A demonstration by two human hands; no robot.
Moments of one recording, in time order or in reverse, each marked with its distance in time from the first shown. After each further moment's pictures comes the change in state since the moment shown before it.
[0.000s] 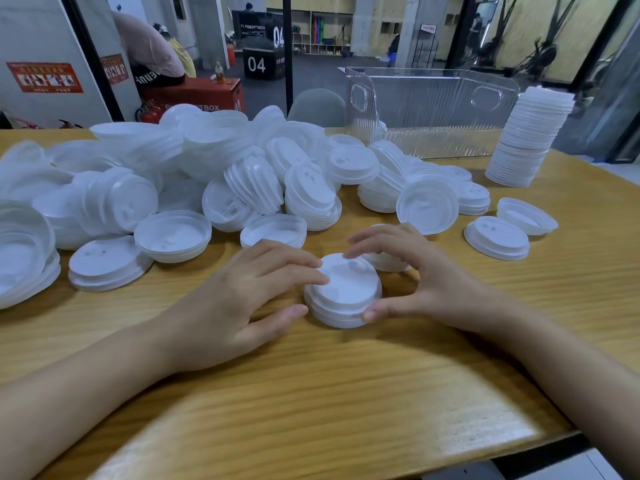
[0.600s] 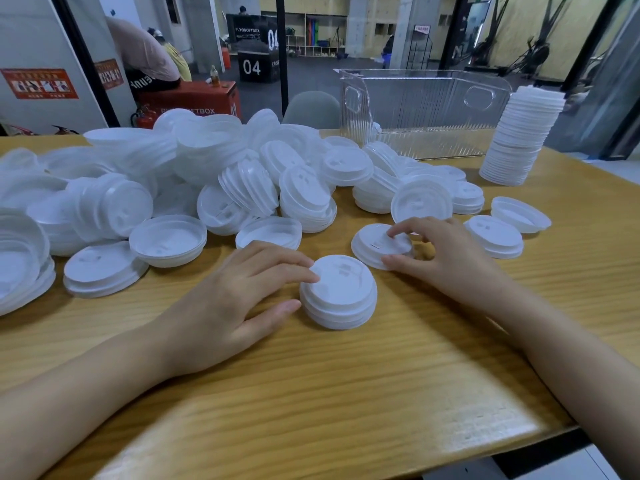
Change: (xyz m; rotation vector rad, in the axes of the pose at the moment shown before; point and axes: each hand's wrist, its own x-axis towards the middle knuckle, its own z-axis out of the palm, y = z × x) left_hand -0.001 -0.001 0.001 -0.012 0.029 -0.039; right_hand -0.002 0.024 -0.017 -0.263 0.182 0.434
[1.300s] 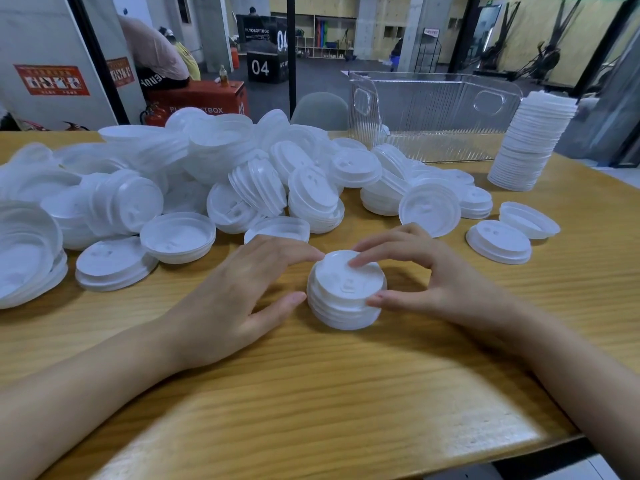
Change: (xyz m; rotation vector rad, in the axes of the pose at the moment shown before) left_hand 0.001 0.003 -0.001 -0.040 0.057 -0.041; right_hand -0.011 -0.019 0.004 0.314 -0.189 -0.431
